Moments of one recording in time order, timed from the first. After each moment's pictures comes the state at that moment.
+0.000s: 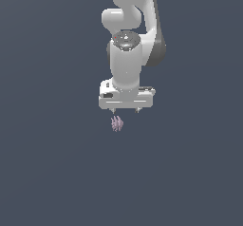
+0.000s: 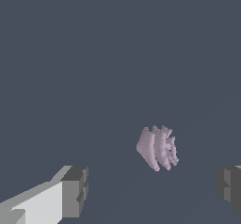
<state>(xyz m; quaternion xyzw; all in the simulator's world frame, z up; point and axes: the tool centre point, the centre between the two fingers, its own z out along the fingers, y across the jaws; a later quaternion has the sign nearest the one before) 0.004 0.017 0.188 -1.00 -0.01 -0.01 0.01</state>
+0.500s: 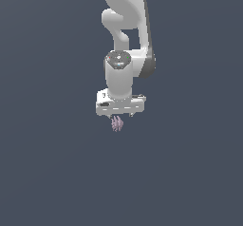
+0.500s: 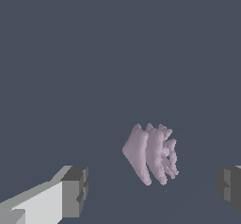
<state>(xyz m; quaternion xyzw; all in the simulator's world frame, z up) -0.009 -0.005 0.132 -1.00 -0.05 0.00 0.00</state>
